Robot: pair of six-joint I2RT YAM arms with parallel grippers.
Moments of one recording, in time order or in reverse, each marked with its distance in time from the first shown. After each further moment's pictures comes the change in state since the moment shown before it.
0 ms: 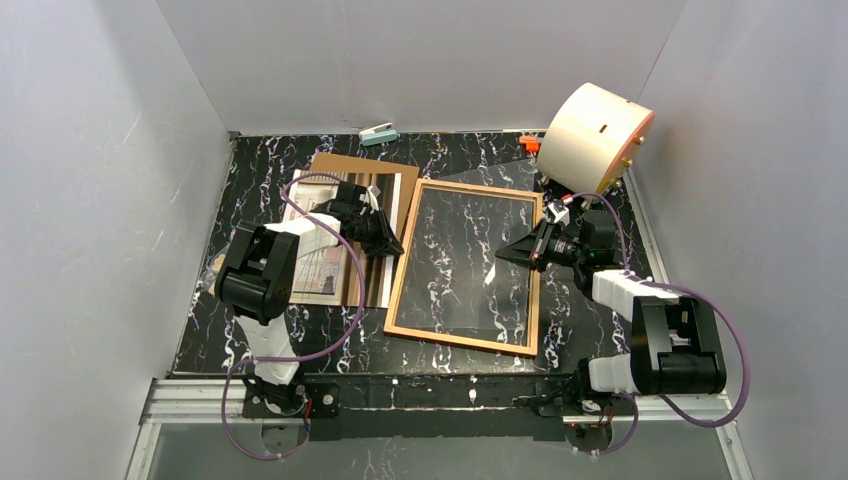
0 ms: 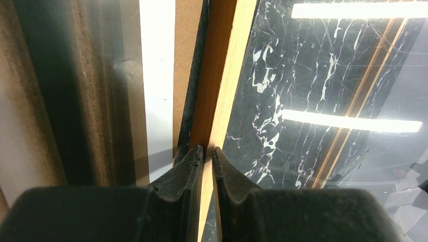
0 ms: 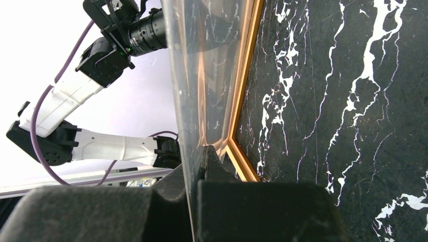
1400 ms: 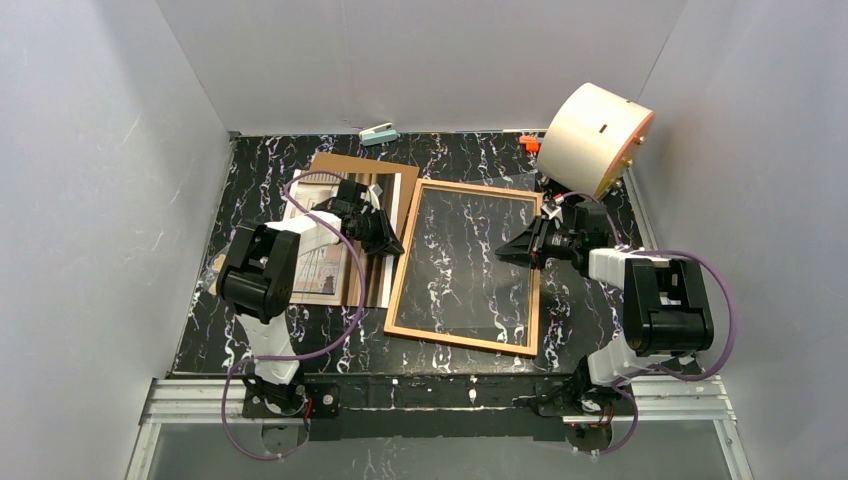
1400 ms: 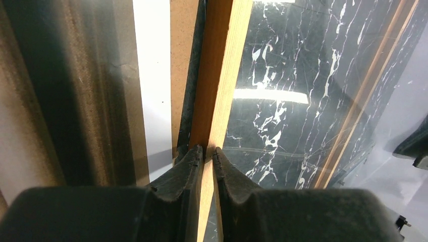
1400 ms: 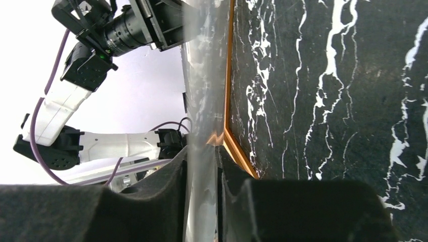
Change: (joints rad) left arm 0.000 0.013 0.026 -0.031 0.006 0.033; right arm -0.028 0.204 0.140 -0.175 -0.076 -0.100
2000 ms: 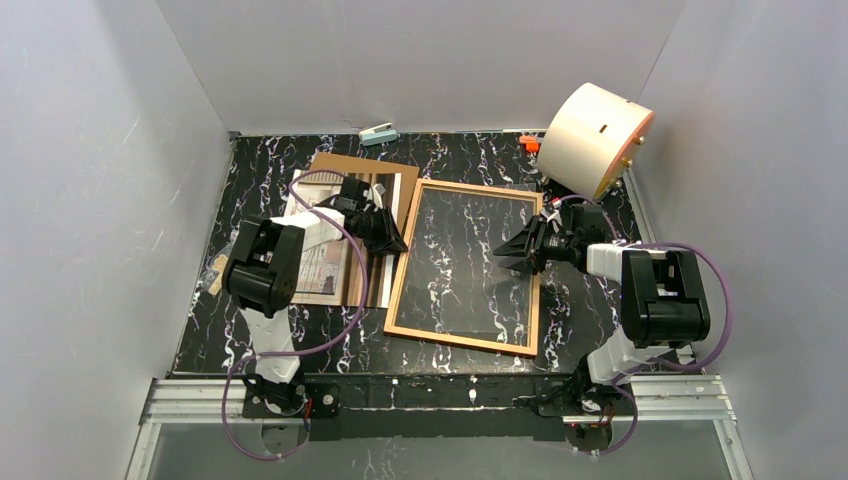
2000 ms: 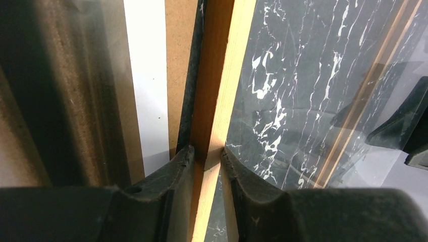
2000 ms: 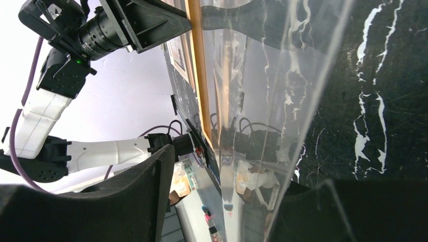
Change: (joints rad) left arm -0.002 0.045 0.043 -0.016 0.019 0.005; right arm 0.000 0.058 0.041 -0.124 0.052 -0.074
